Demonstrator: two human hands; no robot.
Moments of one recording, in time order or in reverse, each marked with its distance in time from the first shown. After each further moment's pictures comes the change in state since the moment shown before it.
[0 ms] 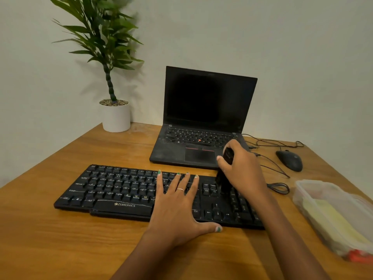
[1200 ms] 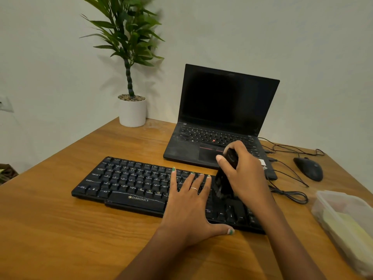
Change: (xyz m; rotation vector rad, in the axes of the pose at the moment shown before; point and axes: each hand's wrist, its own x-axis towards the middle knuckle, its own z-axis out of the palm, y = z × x) left_hand 0.002 -0.001 0.003 0.000 -0.006 0.010; right_hand -0.010 -0.021 0.012 0.165 -0.012 -0.138
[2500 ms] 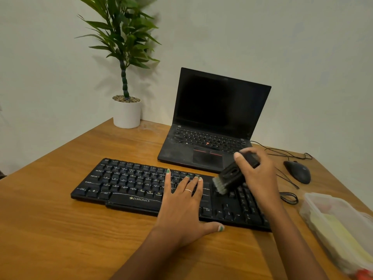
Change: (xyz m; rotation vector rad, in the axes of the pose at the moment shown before) left_hand 0.000 0.000 -0.002 0.026 -0.011 -0.001; right_hand 0.003 0.035 -0.014 0.252 0.198 0.169
